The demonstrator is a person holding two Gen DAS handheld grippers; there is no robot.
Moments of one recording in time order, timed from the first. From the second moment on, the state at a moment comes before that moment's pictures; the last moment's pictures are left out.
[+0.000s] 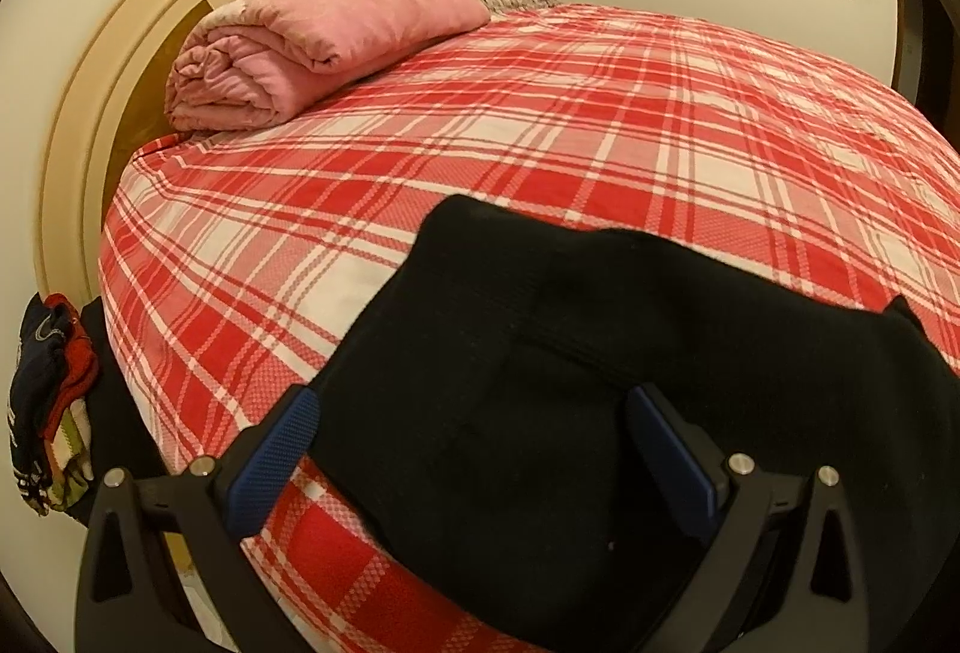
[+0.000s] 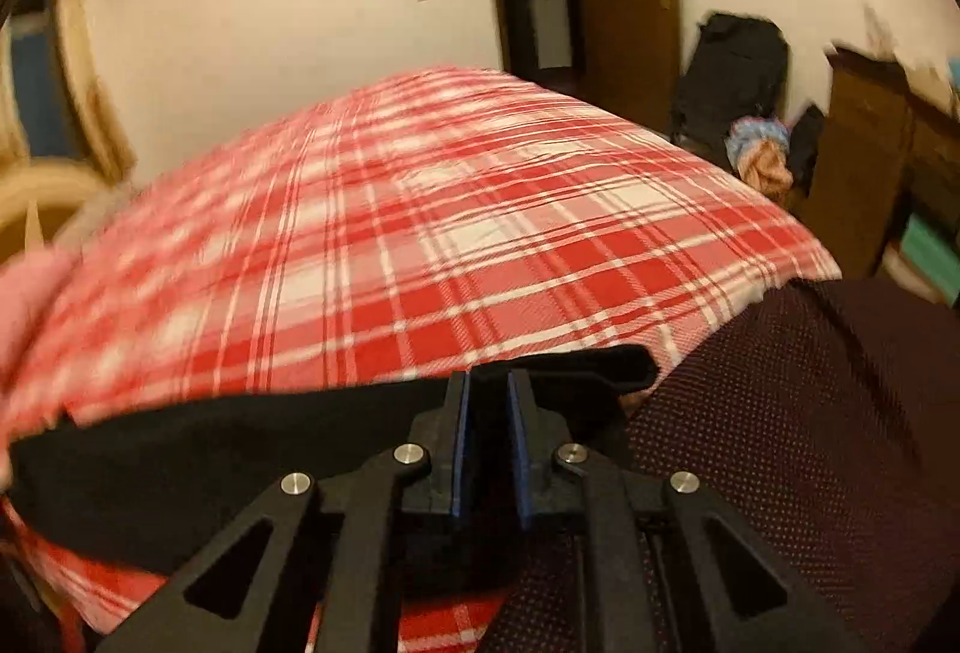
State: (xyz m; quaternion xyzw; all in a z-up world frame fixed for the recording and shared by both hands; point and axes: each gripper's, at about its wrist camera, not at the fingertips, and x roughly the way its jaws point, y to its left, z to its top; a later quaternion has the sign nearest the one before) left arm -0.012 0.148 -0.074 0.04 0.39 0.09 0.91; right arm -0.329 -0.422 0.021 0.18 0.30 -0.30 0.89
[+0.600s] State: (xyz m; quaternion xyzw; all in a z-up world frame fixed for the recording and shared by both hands) left arm -0.049 0.285 -0.019 -0.07 0.32 0.14 0.93; right arm -0.294 -0.363 0.036 0.19 0.24 -0.27 0.91
